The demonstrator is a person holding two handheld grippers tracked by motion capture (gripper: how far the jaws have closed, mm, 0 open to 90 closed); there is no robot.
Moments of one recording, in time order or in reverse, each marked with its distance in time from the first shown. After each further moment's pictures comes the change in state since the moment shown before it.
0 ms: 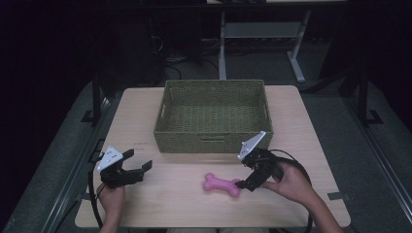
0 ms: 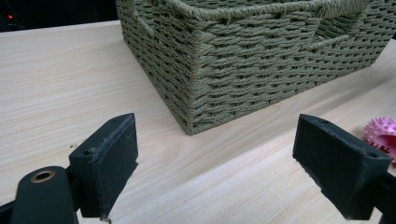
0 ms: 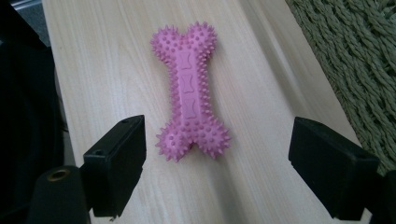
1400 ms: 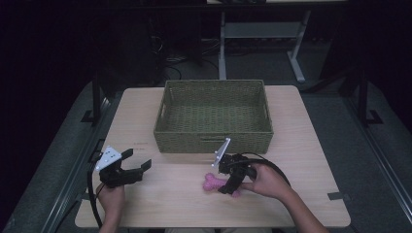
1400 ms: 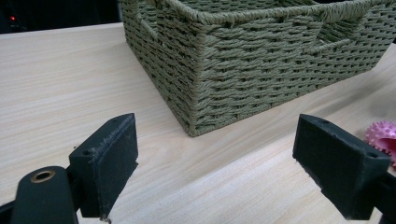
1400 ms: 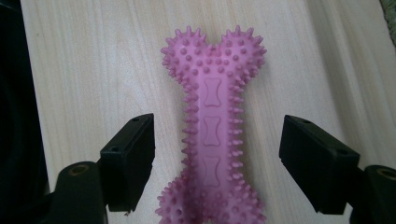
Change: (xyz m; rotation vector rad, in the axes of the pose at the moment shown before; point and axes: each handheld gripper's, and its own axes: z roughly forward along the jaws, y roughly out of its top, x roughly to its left) left arm 0.002 0.000 -0.001 -0.007 0.003 -0.005; right arm 0.008 0.037 0.065 0.162 0.075 -0.101
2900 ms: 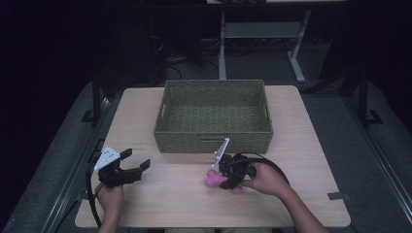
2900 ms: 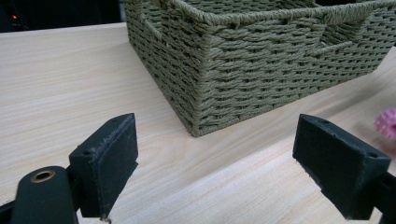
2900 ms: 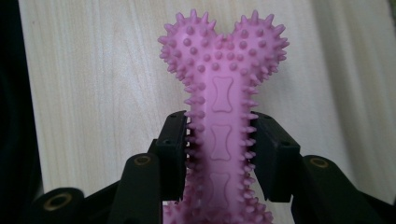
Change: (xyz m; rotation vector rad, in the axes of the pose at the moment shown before) left arm 0.003 0.000 -0.001 -0.004 0.002 -0.010; right arm -0.006 -0.001 0.001 0.017 0.016 -0.029
